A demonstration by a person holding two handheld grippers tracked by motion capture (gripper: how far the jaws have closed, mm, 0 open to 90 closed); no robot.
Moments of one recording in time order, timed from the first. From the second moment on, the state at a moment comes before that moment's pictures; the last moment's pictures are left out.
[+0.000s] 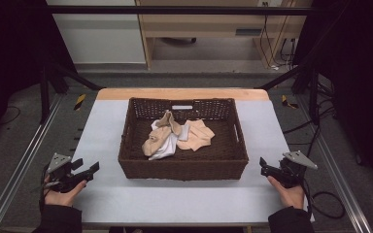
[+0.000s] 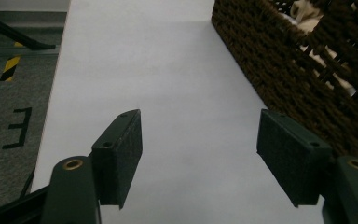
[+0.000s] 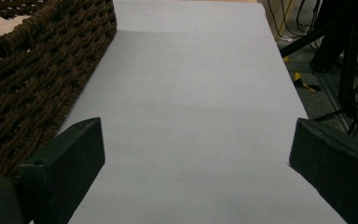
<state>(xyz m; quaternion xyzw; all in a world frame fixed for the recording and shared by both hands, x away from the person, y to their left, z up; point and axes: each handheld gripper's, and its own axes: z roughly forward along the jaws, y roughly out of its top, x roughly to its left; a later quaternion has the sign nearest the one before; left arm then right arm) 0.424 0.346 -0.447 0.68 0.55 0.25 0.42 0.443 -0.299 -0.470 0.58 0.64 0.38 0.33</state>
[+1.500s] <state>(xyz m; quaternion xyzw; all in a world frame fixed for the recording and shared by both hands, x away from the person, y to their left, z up) 0.457 0.276 -0.351 0.66 0.47 0.27 0.52 0.439 -0.291 -0.468 0.58 0.65 0.36 0.34</state>
